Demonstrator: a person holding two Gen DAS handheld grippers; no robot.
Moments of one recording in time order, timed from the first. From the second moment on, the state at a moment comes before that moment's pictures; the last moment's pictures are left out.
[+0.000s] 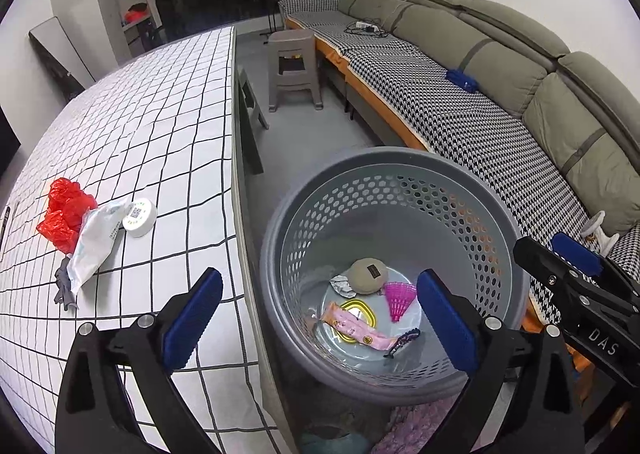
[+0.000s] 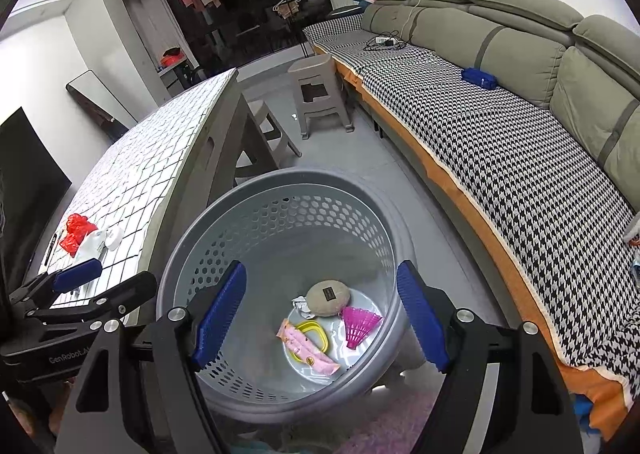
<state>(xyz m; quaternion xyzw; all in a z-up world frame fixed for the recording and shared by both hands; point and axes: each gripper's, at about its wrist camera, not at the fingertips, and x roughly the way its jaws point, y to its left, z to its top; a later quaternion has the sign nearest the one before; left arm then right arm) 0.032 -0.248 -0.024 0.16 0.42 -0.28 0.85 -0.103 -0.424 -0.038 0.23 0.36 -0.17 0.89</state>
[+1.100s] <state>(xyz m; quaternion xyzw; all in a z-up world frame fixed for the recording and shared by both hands) 0.024 -0.183 0.004 0.10 0.40 -0.27 0.87 -0.105 -0.369 -0.010 0.19 0.34 -0.14 0.91</state>
